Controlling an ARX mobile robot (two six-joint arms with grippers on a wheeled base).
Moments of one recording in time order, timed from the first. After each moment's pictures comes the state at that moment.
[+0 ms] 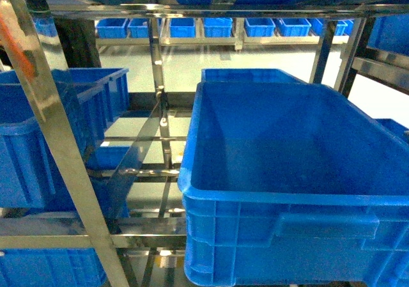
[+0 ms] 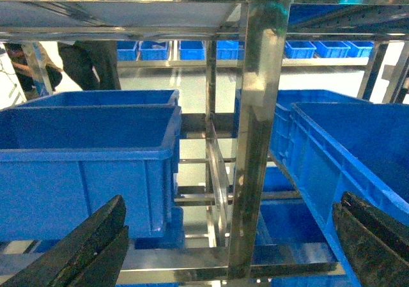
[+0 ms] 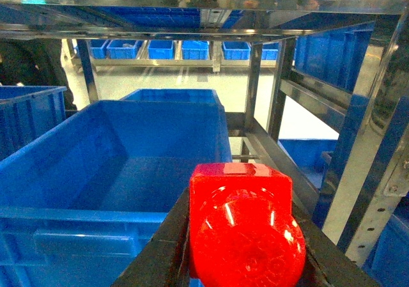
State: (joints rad) left arm 0.00 0.01 0.01 0.00 0.00 0.00; right arm 0.00 0.00 0.01 0.00 0.00 0.01
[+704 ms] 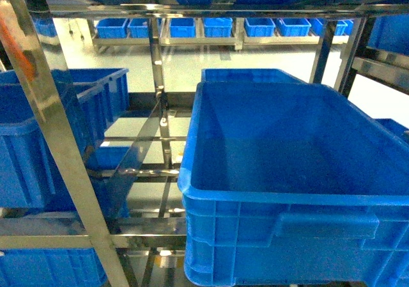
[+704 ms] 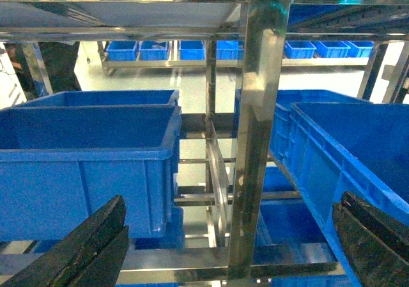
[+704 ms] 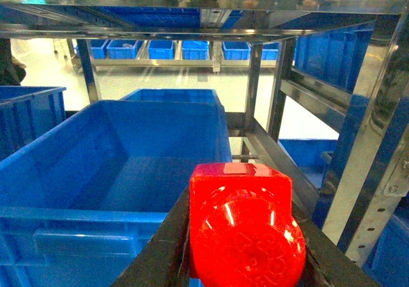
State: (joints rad) left arm 0.00 0.01 0.01 0.00 0.00 0.00; right arm 0.00 0.00 0.01 0.00 0.00 0.01
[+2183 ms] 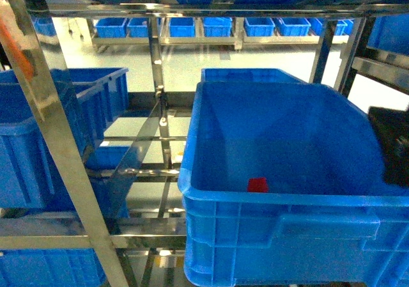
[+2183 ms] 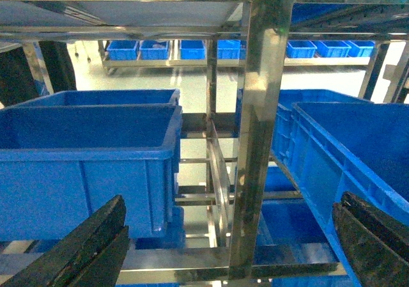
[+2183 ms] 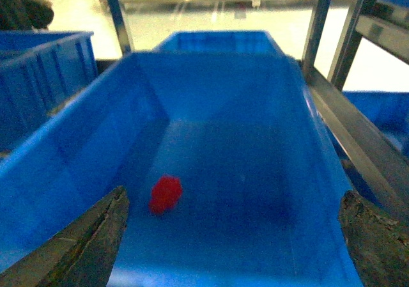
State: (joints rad) left arm 0.00 0.01 0.01 0.00 0.00 0.00; right arm 0.27 1.40 0.32 0.89 0.14 0.11
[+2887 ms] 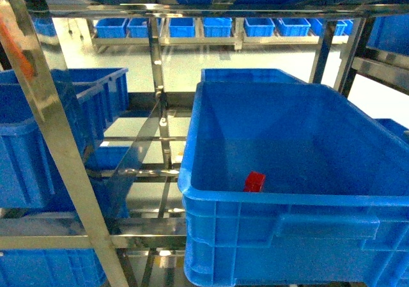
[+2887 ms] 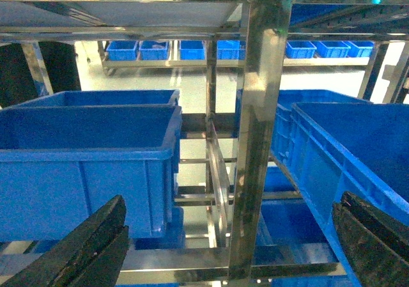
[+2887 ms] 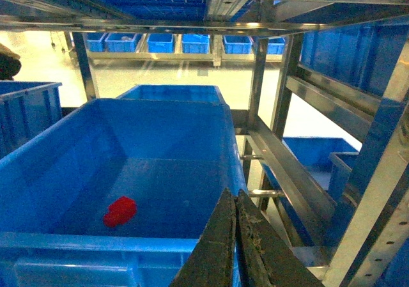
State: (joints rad) left arm 0.00 0.01 0.01 0.00 0.00 0.00; right arm 0.11 0.68 0.01 0.65 0.11 0.00
